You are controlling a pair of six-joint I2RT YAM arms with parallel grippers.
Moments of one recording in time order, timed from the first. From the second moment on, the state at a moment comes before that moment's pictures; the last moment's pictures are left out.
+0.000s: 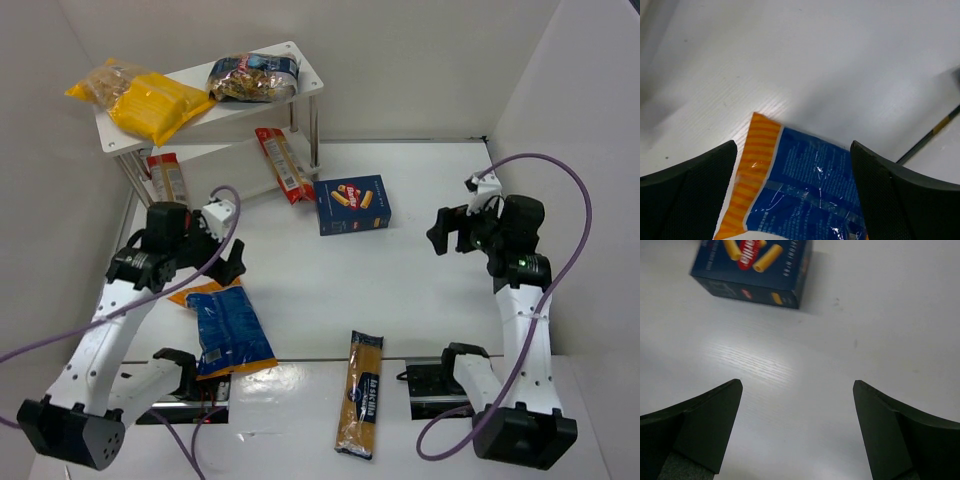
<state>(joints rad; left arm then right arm) -0.22 0.96 0.98 -0.80 0.39 0.29 -0.17 0.87 0.96 -0.62 -0.52 -0.22</state>
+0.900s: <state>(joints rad) 0.13 0.86 0.94 -0.73 0.26 0.22 -0.31 0.79 0.88 -0.59 -0.29 -0.16</state>
